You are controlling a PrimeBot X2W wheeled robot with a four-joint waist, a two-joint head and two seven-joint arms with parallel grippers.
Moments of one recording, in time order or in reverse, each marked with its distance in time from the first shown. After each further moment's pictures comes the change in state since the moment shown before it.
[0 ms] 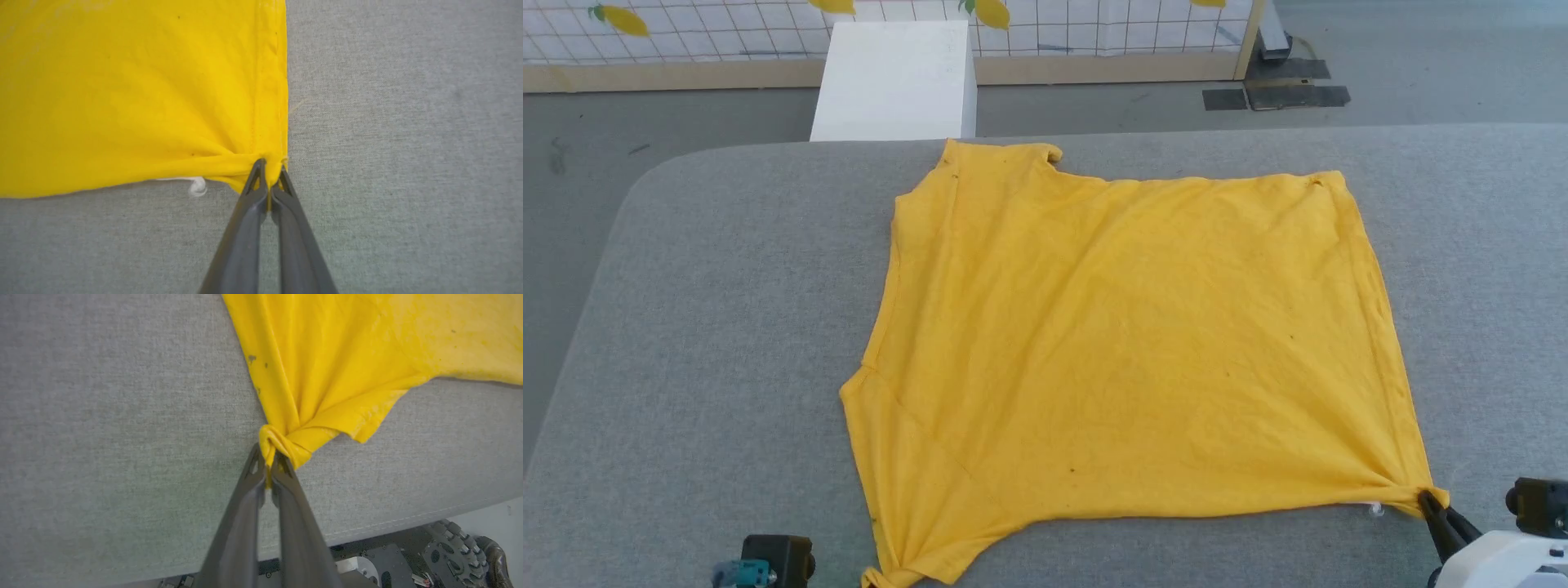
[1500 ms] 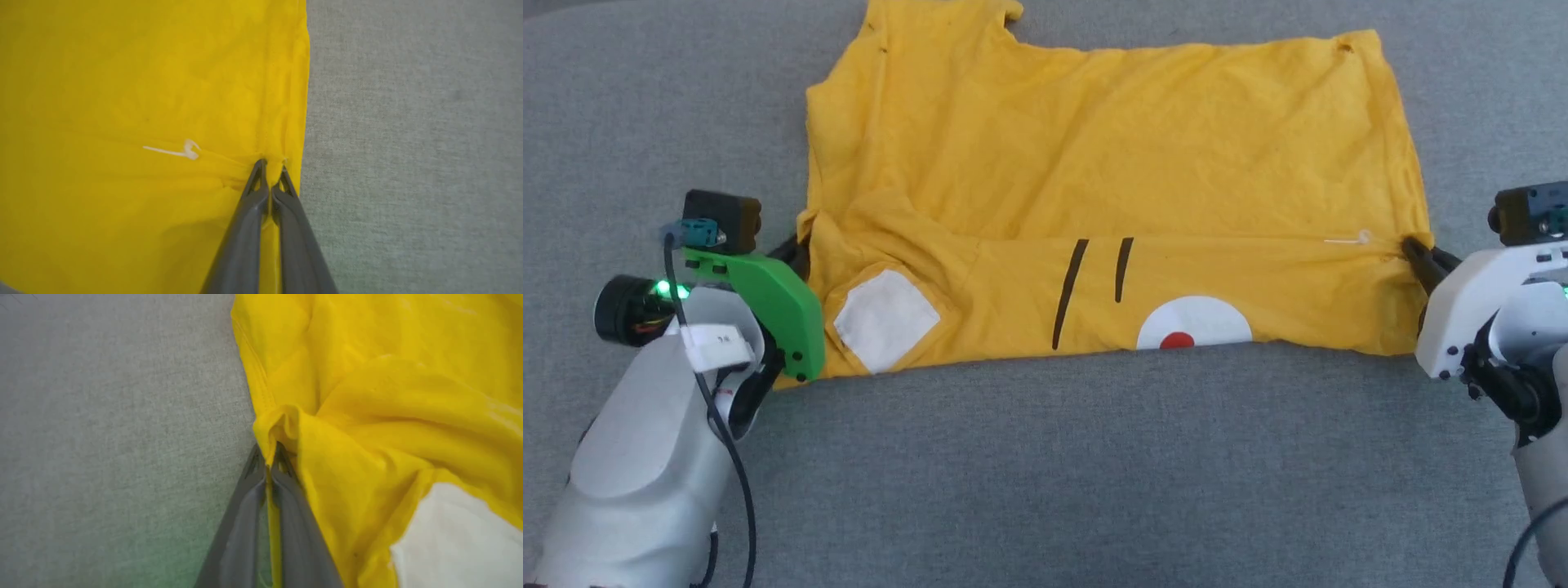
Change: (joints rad) left arm -0.803 -0.014 -0.010 0.542 0.199 -0.205 -0.151; right arm -0.589 -0.111 0.153 0.177 0.015 0.000 0.182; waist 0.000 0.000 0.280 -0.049
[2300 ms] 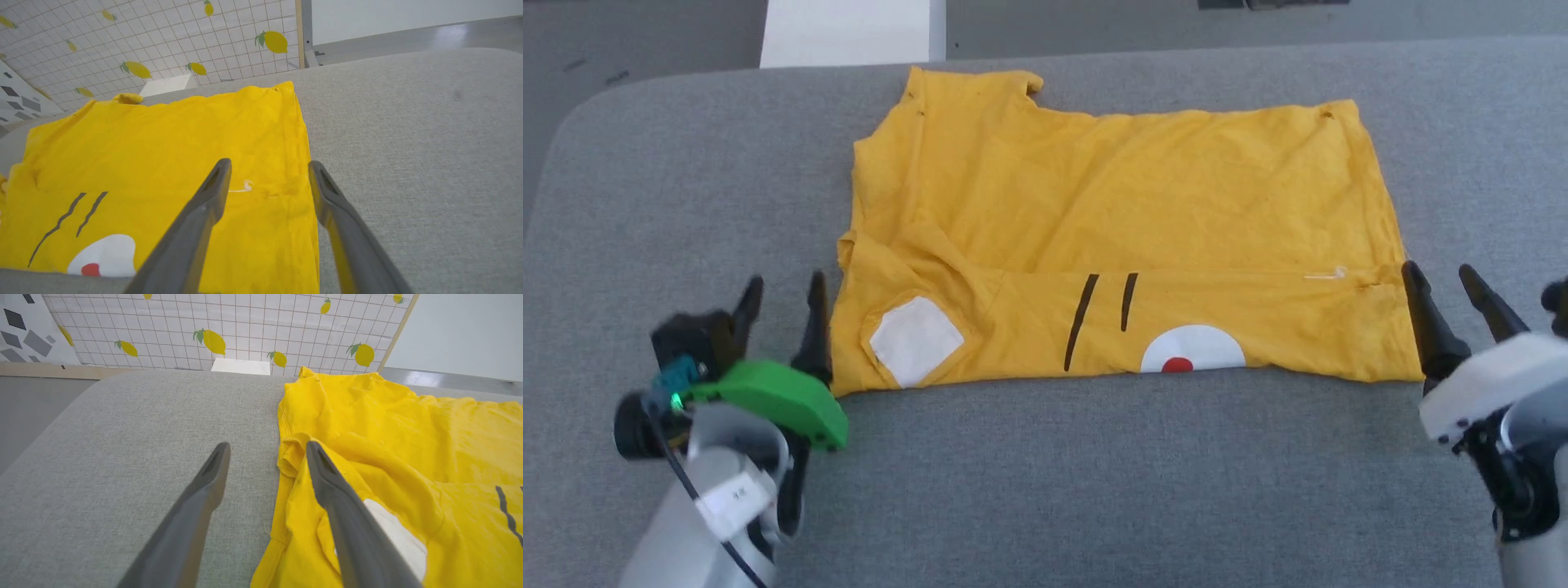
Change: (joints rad) left arm 0.251 -0.088 0.100 -0.141 -0.030 0.178 -0.365; right arm 0.219 0.118 -0.143 -0.194 0.044 0.000 -0.218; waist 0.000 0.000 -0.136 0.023
